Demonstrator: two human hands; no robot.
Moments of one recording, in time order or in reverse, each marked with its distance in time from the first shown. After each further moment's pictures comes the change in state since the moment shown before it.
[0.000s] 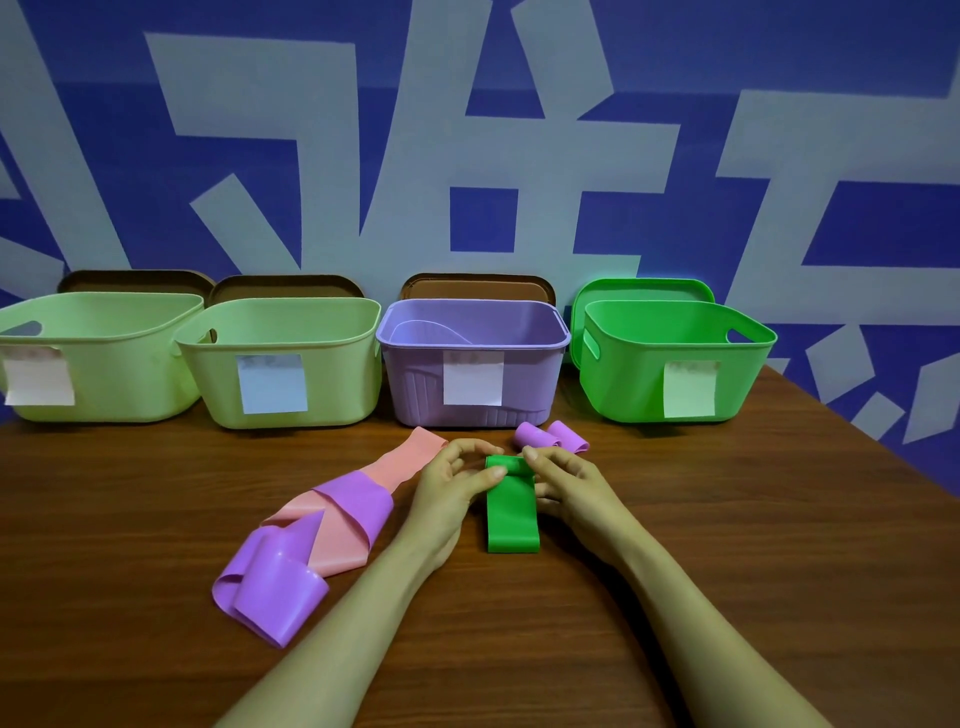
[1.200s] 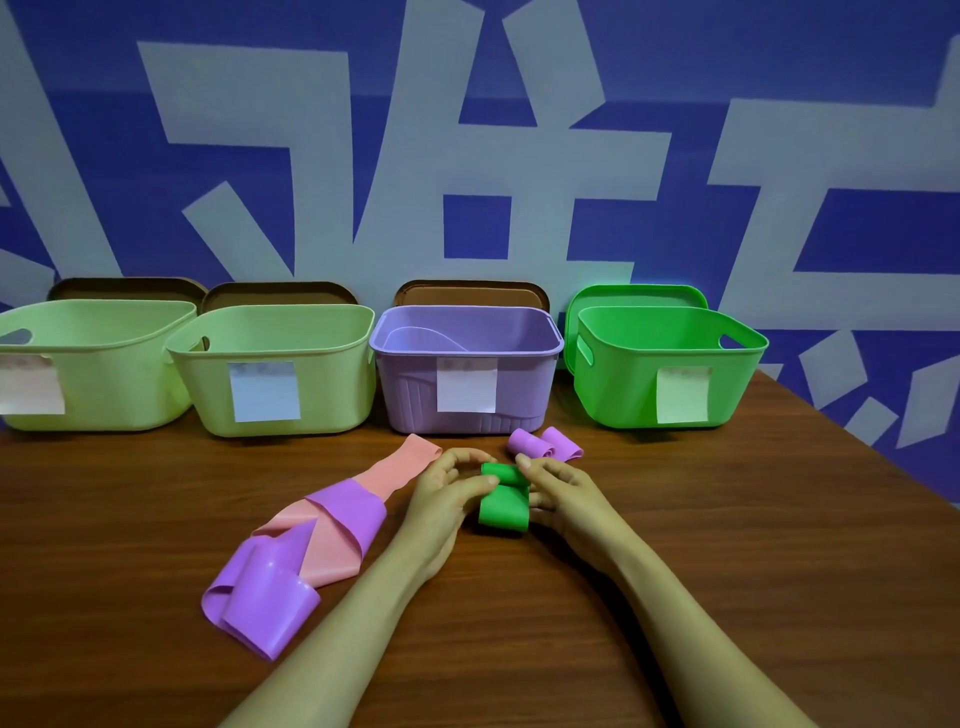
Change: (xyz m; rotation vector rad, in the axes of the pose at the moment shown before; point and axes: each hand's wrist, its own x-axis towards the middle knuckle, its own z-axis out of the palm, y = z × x) left_hand -0.001 0.006 0.005 -0.043 0.000 -0.069; right_hand 0.000 -0.001 0.001 0.051 -0.011 0.026
